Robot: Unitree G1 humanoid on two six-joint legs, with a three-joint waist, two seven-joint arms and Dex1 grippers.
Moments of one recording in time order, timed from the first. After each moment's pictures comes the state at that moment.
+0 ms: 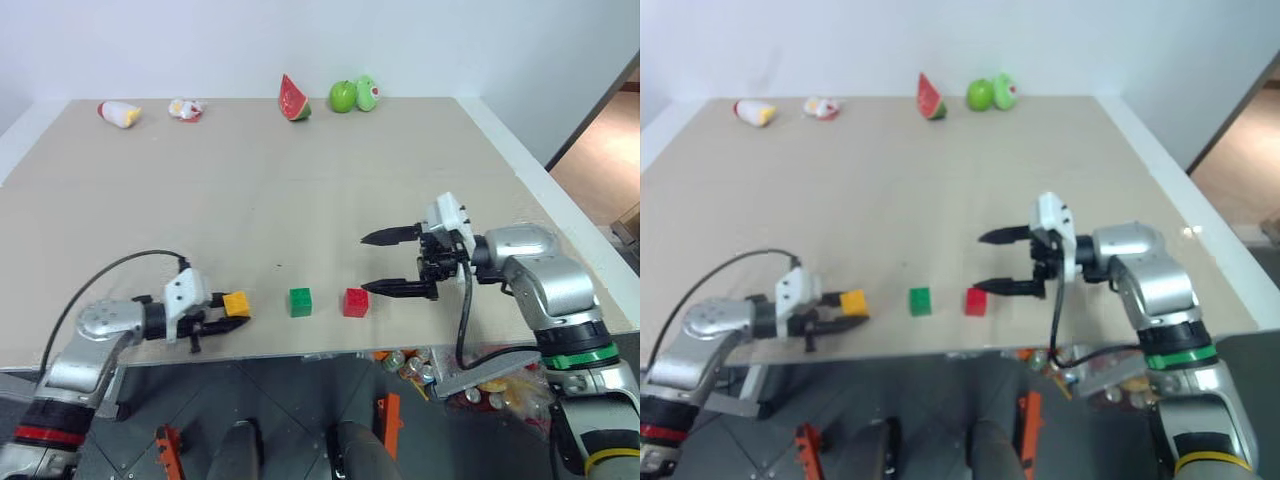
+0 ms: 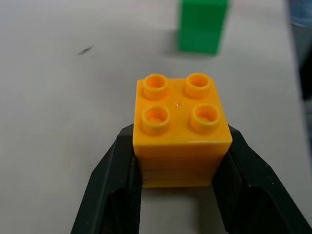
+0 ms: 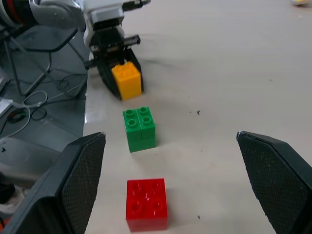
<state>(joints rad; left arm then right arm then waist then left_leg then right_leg) -0.26 0.68 -0.07 0.02 -0.28 0.08 -1.17 -0.62 -0.72 0.07 0.04 0.45 0.38 1.35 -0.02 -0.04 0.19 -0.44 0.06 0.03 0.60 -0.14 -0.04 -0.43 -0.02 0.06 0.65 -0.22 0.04</state>
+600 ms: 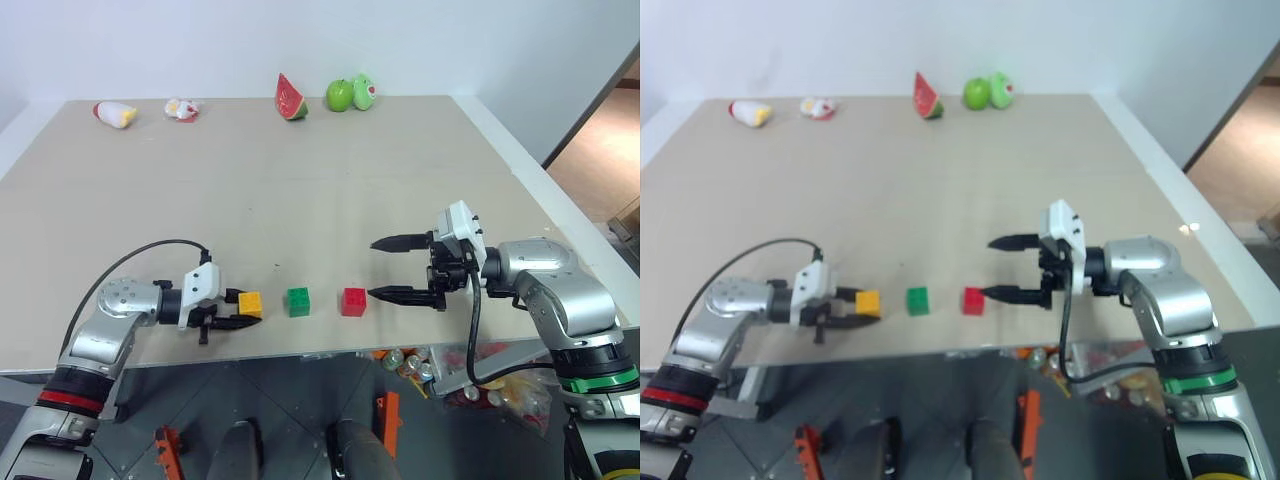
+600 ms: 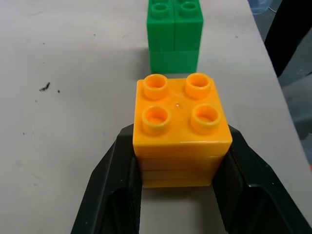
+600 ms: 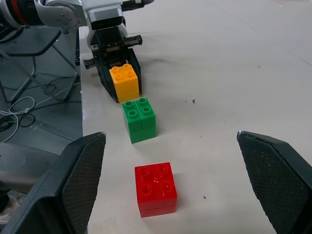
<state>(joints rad) -0.36 0.69 -0.12 0.18 -0.28 0.02 -1.30 -0.52 -0.74 0.03 -0.08 0.47 0.44 1.26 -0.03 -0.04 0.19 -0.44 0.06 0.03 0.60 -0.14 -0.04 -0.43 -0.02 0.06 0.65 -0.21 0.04</state>
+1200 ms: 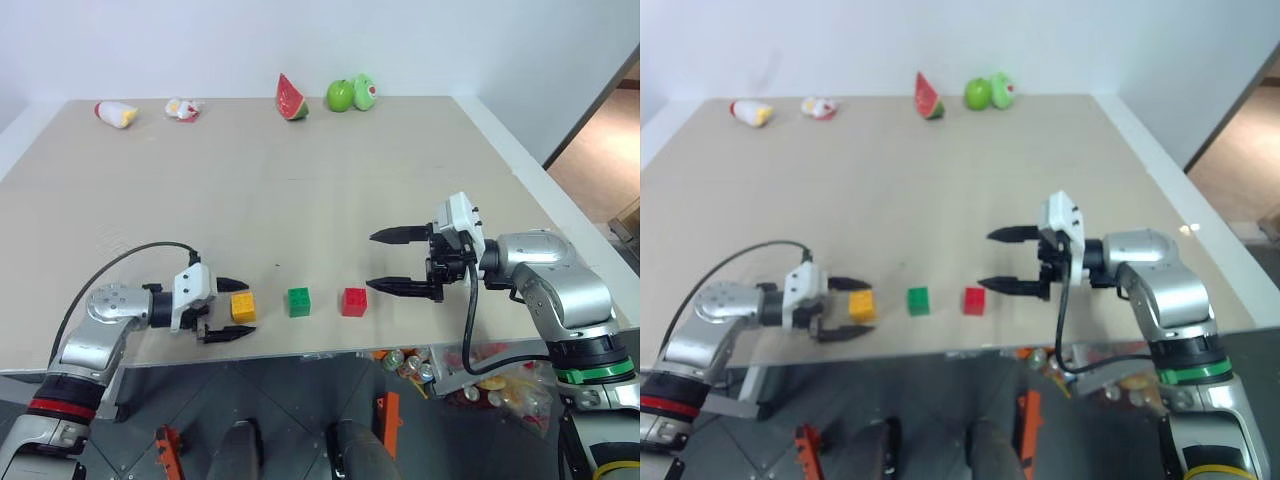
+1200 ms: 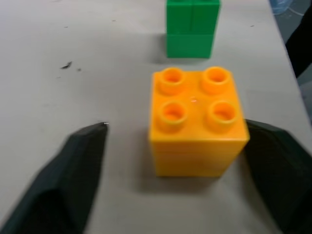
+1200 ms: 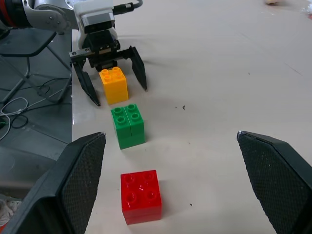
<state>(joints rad) -0.31 0.70 -0.07 0.18 -0.28 0.00 -1.25 -0.57 -0.72 0.04 -0.02 0.46 0.41 1.27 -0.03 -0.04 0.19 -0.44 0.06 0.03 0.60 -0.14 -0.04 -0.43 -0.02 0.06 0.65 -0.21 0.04</state>
